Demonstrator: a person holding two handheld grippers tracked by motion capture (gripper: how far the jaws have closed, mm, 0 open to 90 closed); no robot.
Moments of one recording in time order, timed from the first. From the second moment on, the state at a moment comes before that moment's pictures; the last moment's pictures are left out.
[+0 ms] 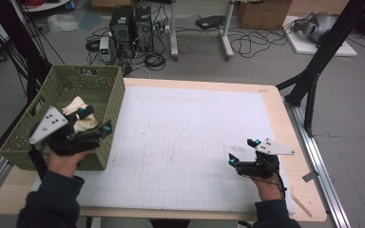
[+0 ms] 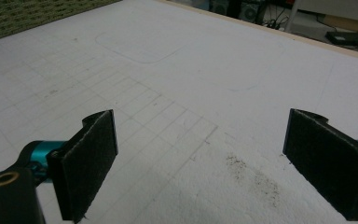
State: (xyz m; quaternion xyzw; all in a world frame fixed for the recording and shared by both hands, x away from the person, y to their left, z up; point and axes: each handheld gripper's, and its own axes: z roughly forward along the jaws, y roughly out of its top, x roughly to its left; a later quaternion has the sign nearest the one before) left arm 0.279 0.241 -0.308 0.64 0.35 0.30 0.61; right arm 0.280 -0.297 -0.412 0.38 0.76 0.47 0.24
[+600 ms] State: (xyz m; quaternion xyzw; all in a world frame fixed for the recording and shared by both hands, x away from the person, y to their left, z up) left arm 0.379 0.339 -0.320 0.66 0.49 0.30 0.49; right arm 0.275 -0.292 -0.413 0.37 0.77 0.45 0.25
